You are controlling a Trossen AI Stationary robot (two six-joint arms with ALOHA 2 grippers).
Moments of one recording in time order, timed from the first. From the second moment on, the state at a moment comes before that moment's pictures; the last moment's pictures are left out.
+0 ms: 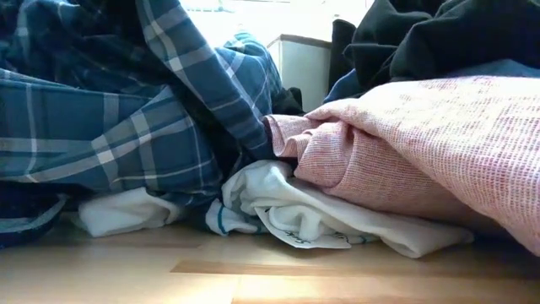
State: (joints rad) left arm -0.54 0.65 0.12 0.50 0.11 -0.27; right arm 0.28 1.51 0.10 0.89 0.07 0.33
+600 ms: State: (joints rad) left arm -0.54 0.57 0.23 0.16 0.01 -0.29; right arm 0.28 1.51 0.10 0.90 0.11 0.33
